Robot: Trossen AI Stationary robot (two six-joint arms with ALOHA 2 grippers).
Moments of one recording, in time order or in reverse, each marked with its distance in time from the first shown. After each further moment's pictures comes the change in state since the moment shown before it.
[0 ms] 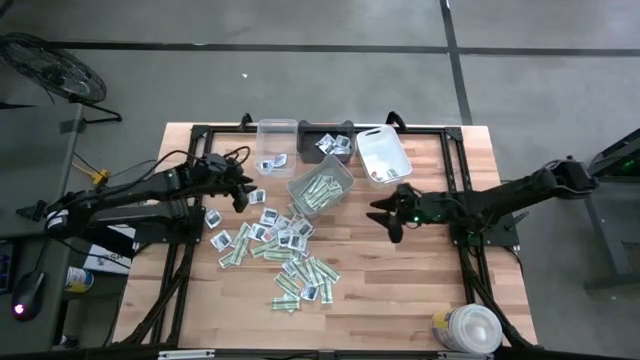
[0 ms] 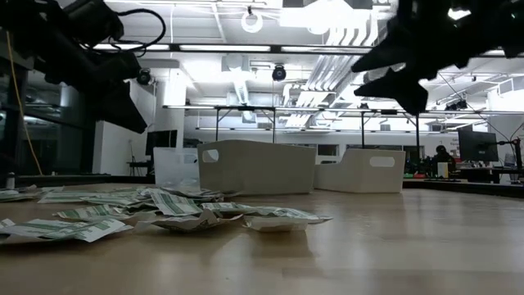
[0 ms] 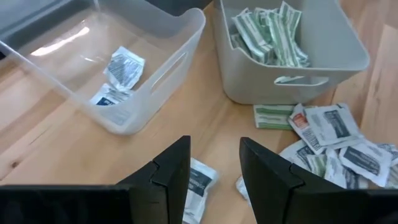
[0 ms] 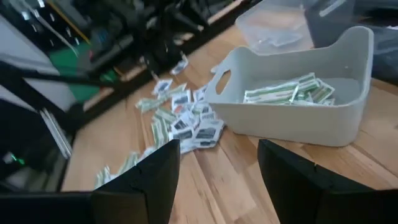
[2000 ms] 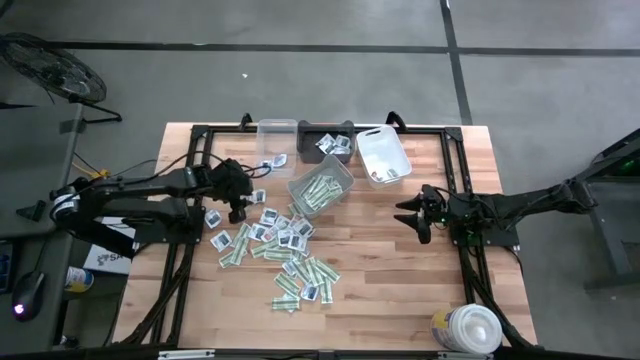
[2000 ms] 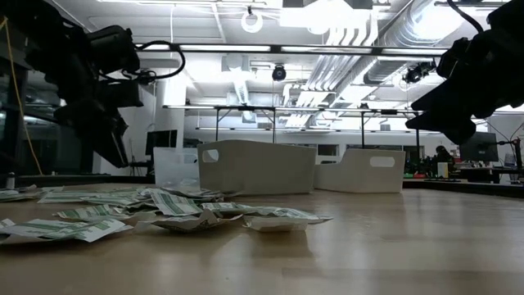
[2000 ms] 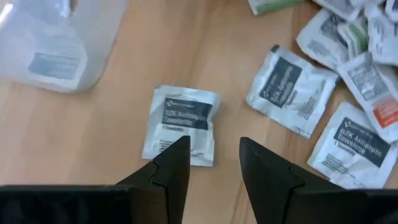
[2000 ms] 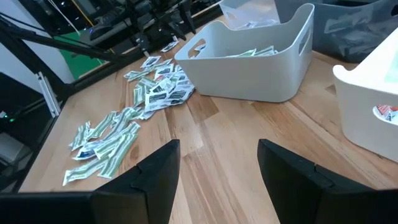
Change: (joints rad) left arm -0.020 0.252 0.000 -0.073 0.066 0.353; right arm -0.038 -0.660 -0.317 -0.335 -0.057 -0.125
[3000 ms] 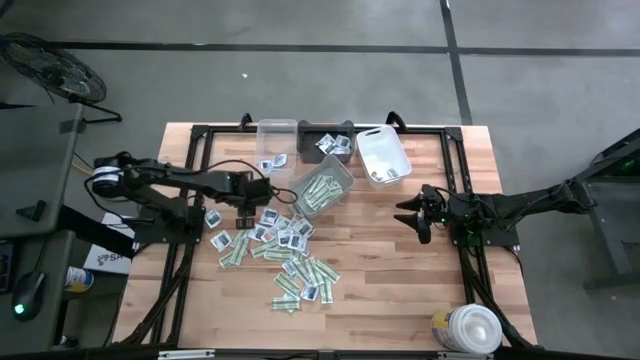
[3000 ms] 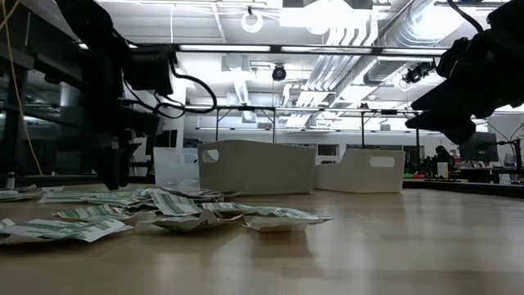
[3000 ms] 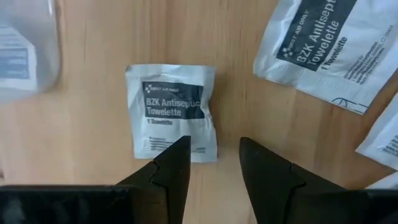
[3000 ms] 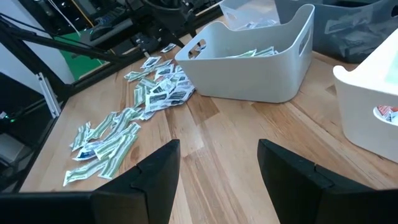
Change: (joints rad) left arm -0.201 0.459 0.215 -0.136 -0.274 -0.002; right arm 0.000 0.000 0.000 0.003 0.000 0.000
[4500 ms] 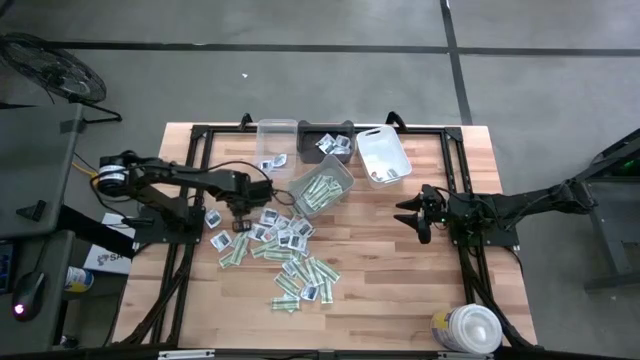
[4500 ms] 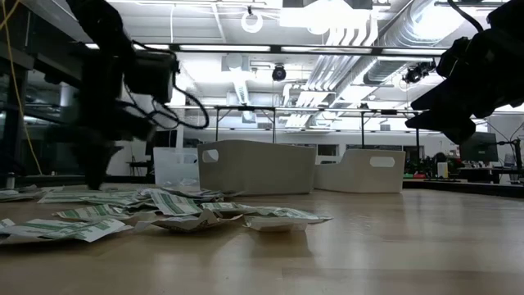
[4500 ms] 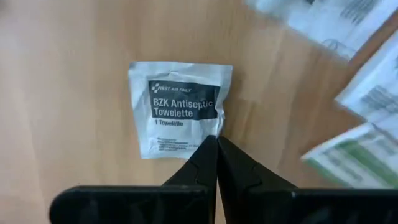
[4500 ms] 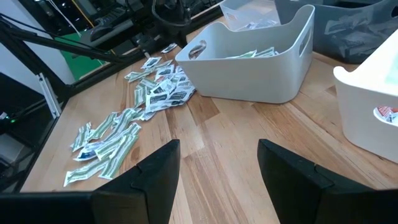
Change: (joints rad) left arm 0.001 0.039 0.066 -0.197 0.065 -0.137; right arm 0.000 0.000 0.002 0.000 0.000 0.000
